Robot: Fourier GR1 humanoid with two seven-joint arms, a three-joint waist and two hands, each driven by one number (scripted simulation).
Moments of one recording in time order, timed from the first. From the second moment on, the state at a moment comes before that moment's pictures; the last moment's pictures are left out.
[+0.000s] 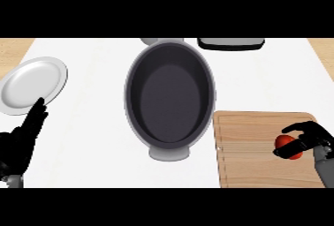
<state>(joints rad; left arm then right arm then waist) 0.05 0.39 0.04 -1.55 0.01 0.11 0.12 -0.17 -0.54 0.14 -1.34 0.27 0.18 0.99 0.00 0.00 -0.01</state>
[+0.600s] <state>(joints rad) 0.02 0.36 0.04 -1.57 -0.03 0.07 0.15 -0.24 -0.39 0.38 -1.53 0.41 0.26 0.91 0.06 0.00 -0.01</state>
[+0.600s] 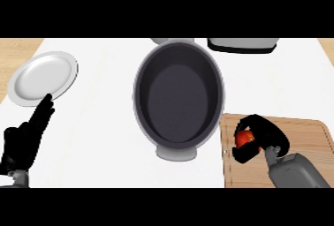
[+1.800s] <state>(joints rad) 0.00 0.34 0.05 -1.50 -0.05 0.08 0.12 -0.88 -0.01 1.02 -1.78 0.90 0.09 1.09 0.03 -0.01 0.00</state>
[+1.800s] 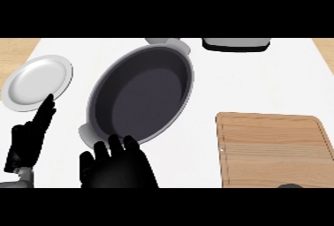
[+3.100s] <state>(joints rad) 0.01 0.31 0.07 -1.53 -0.08 0.06 0.12 -1.15 0.00 0.53 -1.05 0.72 -0.25 0.58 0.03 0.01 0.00</state>
